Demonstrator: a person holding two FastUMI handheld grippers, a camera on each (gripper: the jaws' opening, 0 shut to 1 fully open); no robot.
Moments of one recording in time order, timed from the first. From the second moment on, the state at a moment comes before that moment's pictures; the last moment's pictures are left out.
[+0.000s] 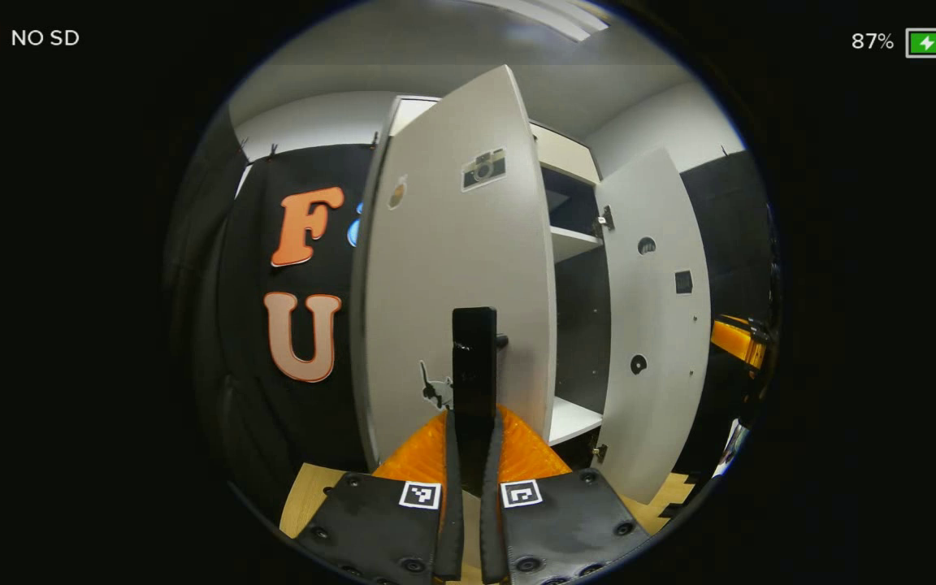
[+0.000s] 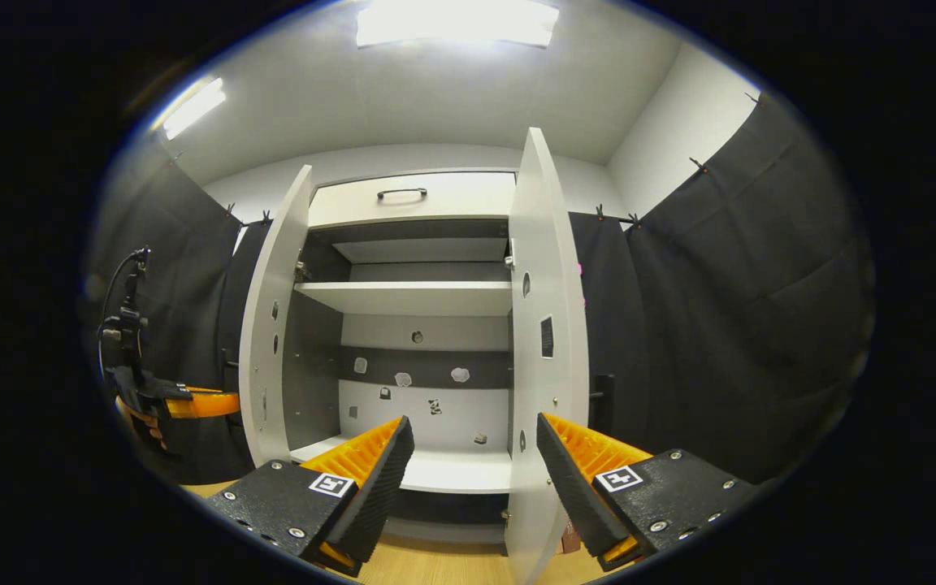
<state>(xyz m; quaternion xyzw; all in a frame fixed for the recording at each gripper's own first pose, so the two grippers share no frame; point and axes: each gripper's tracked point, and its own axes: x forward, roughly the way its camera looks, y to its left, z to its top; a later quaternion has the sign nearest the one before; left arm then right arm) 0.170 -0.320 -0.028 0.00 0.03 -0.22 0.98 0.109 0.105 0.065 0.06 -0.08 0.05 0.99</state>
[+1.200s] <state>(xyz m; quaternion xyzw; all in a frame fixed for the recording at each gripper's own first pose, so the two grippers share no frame) 0.168 -0.257 -0.031 0.03 0.03 -0.08 1.00 0.121 0.144 0.053 0.06 -0.06 0.09 0.99</state>
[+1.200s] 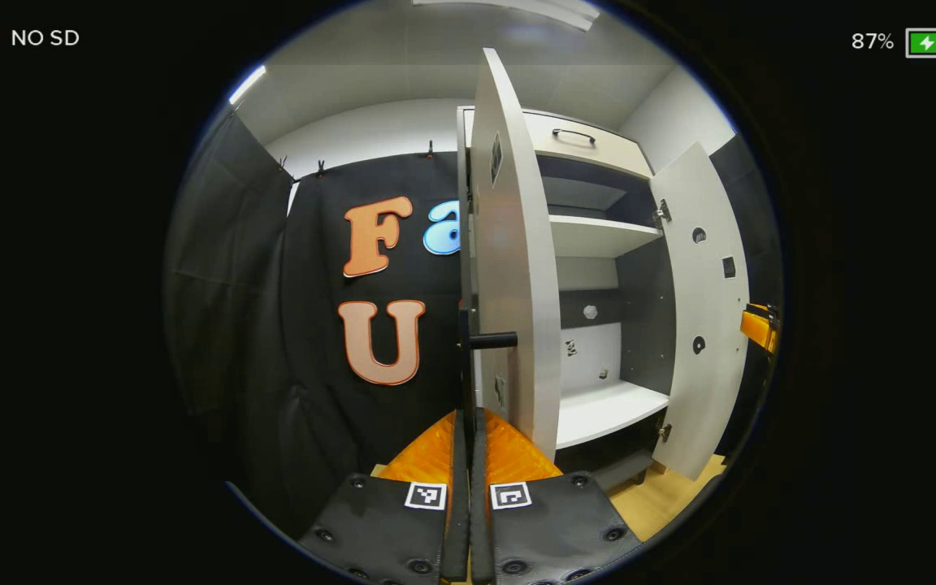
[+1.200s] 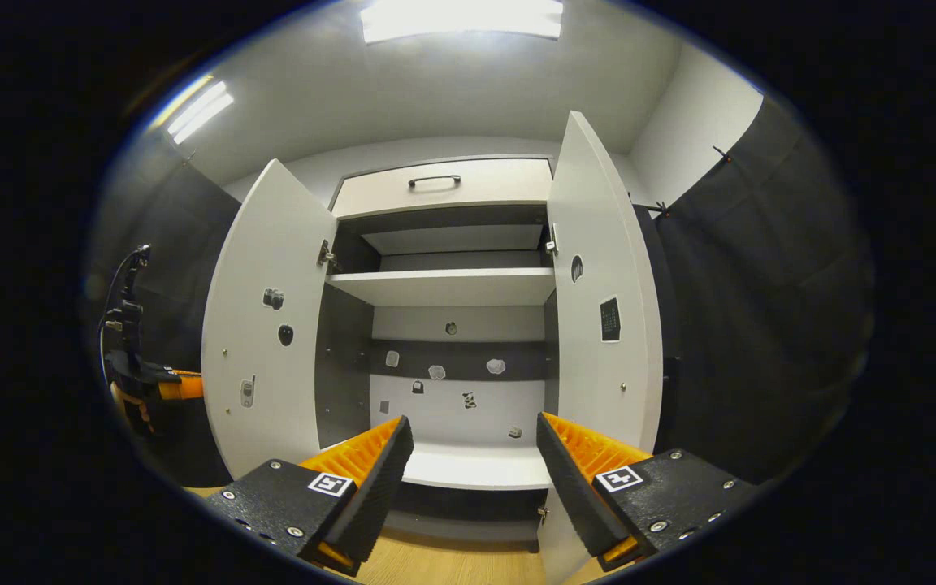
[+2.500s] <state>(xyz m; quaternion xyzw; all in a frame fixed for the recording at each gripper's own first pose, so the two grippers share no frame) 0.153 -0.239 -0.007 0.04 -0.01 -0.03 1.00 0.109 0.077 0.055 0.05 -0.05 0.04 1.00</state>
